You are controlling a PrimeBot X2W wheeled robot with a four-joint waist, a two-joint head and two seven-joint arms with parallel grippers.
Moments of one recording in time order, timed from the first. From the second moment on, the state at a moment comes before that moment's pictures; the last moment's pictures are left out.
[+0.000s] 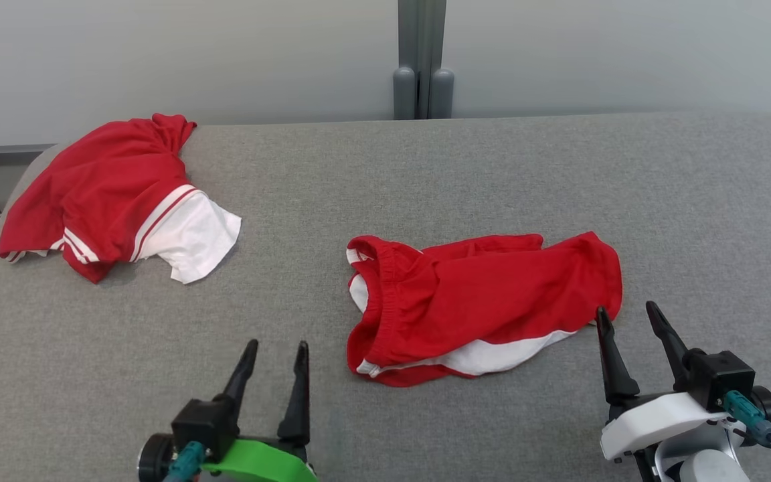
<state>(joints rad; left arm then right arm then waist) -0.01 0.05 -0.29 0.24 -0.32 -0.02 -0.26 -0.03 -0.05 -0.01 0.25 0.11 0.13 -0.26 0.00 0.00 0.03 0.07</state>
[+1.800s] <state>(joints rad) -0.27 0.05 -0.38 0.58 -0.31 -0.09 -0.26 -0.29 -0.05 0.02 0.75 -0.07 0.13 -0.26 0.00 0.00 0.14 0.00</state>
